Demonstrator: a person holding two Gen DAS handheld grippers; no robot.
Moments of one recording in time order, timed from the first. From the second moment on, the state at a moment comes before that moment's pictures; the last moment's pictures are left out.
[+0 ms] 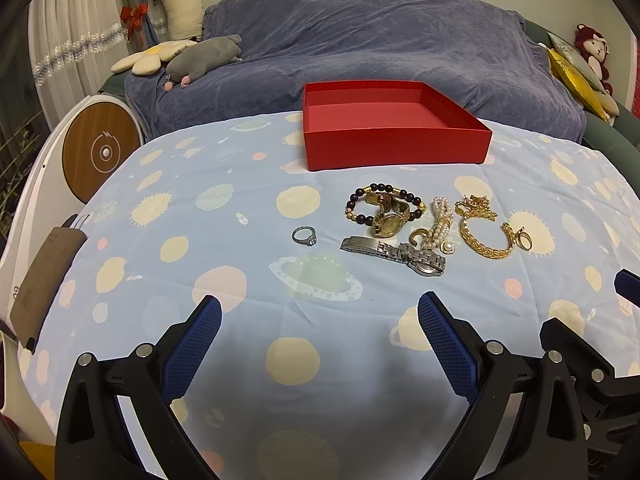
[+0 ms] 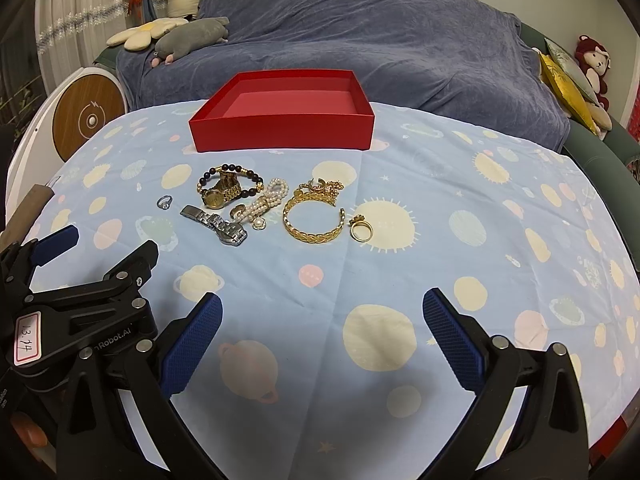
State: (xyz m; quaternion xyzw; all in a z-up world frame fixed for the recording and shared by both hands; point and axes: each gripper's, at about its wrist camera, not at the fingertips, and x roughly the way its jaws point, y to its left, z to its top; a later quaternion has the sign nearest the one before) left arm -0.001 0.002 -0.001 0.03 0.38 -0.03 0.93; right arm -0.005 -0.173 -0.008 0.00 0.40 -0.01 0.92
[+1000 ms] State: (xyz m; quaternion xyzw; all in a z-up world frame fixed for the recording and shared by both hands) left arm 0.025 0.030 -0.008 0.00 0.42 -0.04 0.91; right arm 0.012 -0.196 -0.020 0.03 0.41 -0.01 0.91
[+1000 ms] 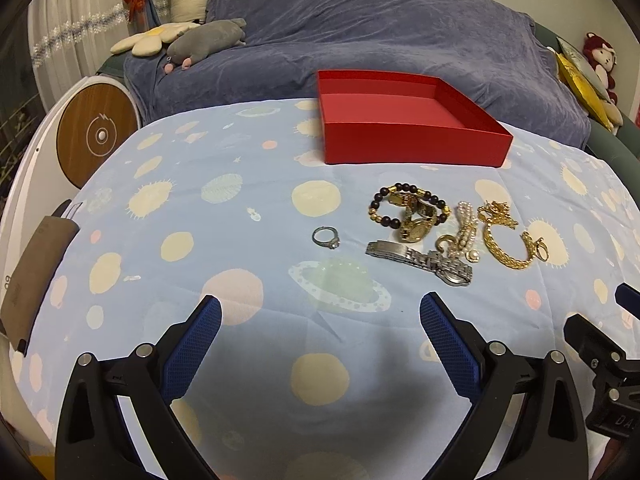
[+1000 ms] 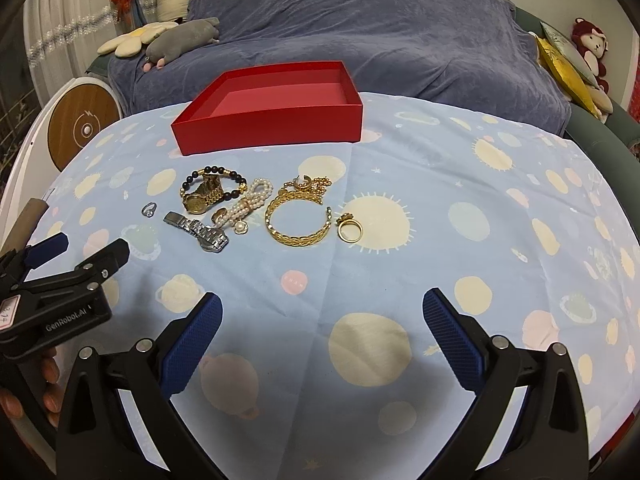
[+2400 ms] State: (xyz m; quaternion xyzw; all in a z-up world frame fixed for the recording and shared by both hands) left arm 0.047 0.027 -0.020 -0.01 0.44 -0.04 0.90; right arm 0.088 -0.182 -0.054 0.05 0.46 0.02 0.89
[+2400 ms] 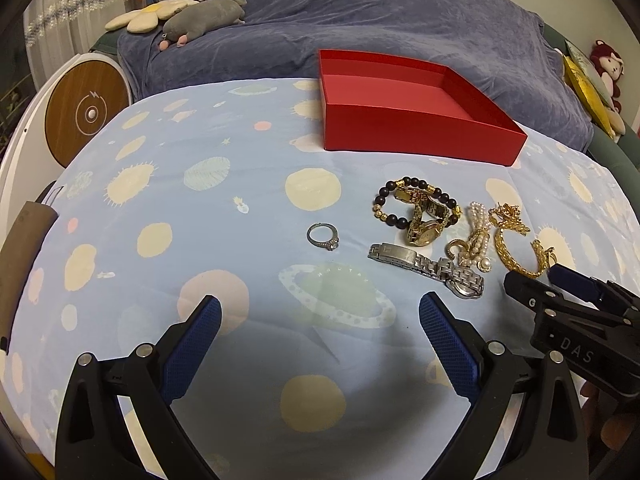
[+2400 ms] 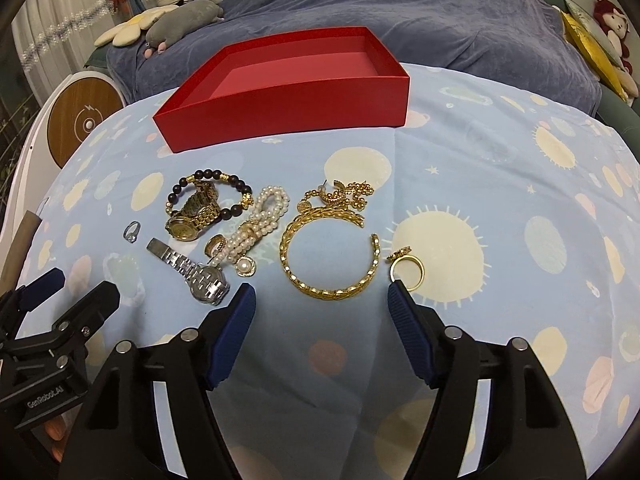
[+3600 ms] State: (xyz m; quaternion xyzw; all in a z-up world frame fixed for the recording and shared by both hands) left arm 0.064 -0.040 -0.037 0.03 0.43 -0.06 0.90; right arm 0.057 -0.226 -0.032 0.06 0.43 0.02 0.90
